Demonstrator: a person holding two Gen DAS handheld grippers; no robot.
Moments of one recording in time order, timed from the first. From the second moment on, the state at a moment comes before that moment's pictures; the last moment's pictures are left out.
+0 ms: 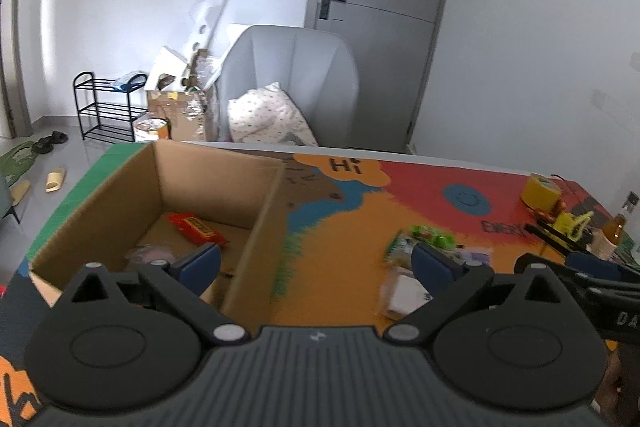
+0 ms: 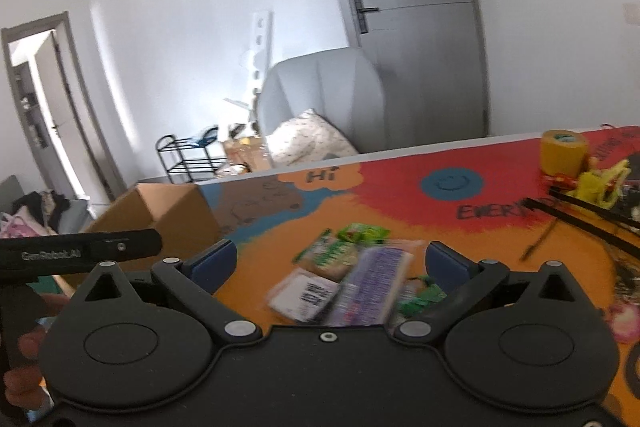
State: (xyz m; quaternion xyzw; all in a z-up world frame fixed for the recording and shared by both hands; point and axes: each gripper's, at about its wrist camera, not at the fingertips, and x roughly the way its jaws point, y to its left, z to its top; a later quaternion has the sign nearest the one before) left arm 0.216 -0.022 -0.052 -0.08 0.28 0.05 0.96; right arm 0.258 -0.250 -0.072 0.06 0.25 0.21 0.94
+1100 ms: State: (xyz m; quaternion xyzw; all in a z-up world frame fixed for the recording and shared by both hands) left arm 0.225 -0.102 -0.124 -0.09 0.35 -0.03 0.93; right arm 0.253 -0.333 -0.126 0.09 0.32 0.11 0.94
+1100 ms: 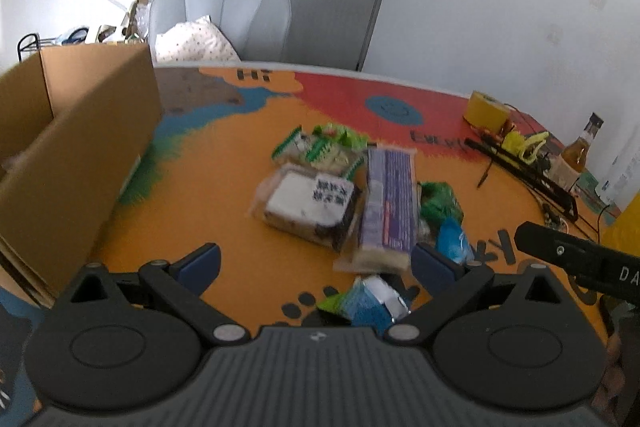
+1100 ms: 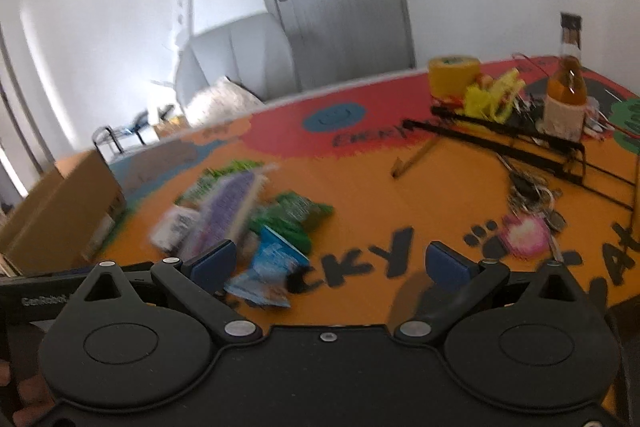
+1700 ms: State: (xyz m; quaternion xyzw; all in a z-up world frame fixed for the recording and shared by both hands) left arm 0.226 -0.105 -0.146 -0.09 0.38 -0.04 0.92; right arm 0.273 -0.311 -0.148 0.11 0.35 0.17 0.91
